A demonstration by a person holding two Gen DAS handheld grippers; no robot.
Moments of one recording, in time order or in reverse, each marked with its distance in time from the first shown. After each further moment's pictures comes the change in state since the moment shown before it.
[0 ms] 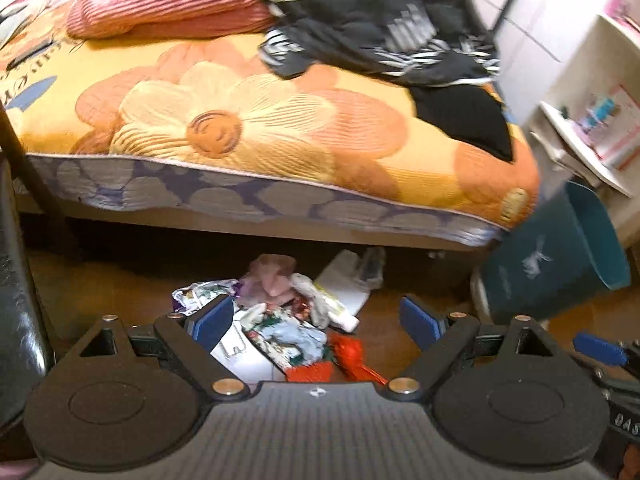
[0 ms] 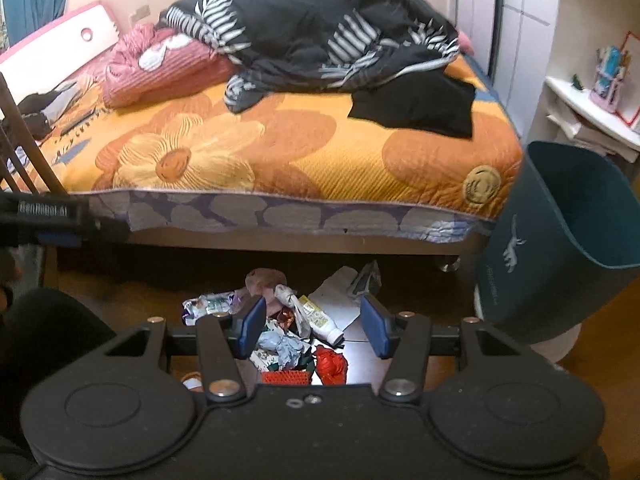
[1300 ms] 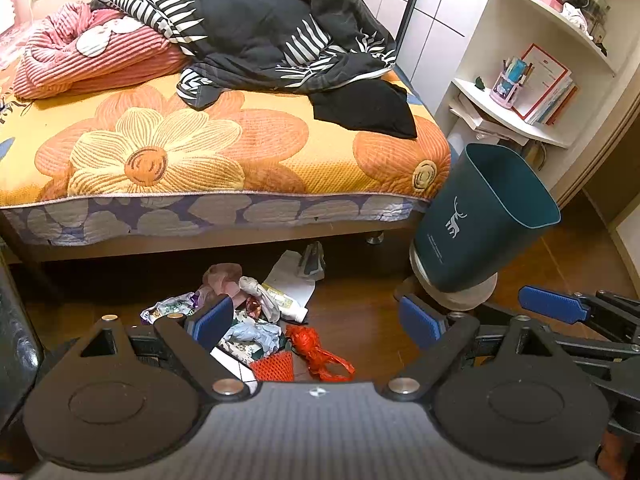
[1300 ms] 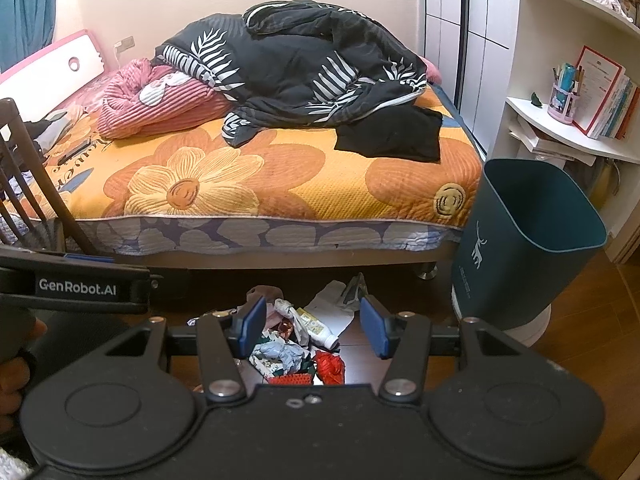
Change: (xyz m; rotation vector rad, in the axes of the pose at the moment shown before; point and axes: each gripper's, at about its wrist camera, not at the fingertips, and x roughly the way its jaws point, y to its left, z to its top) left arm -0.082 -0.075 -0.053 0.213 -0.057 -0.107; right arm -0.091 0.044 -0.021 0.058 -0.099 -0.079
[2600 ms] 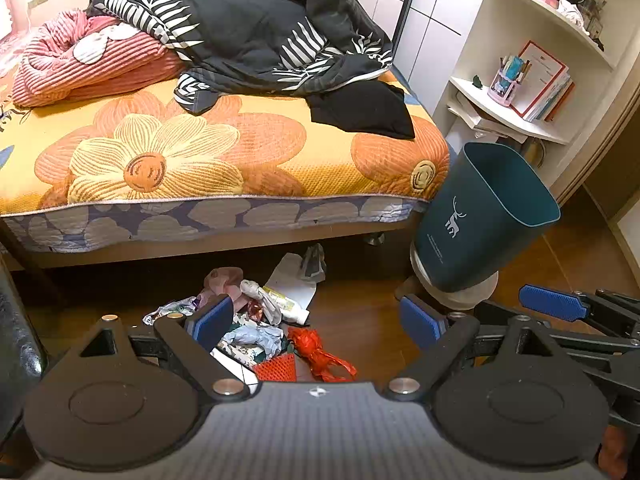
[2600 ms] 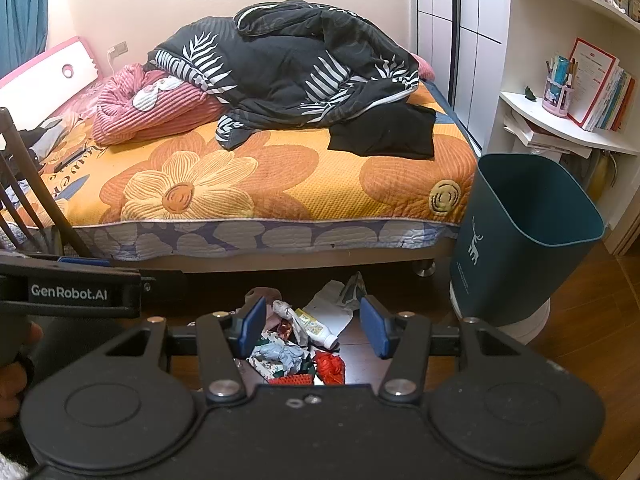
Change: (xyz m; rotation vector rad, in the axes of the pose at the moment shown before) left arm -0.003 -0.001 0.004 0.013 0.000 0.007; right arm 0.000 -0.005 0.001 0.033 0.000 -0.003
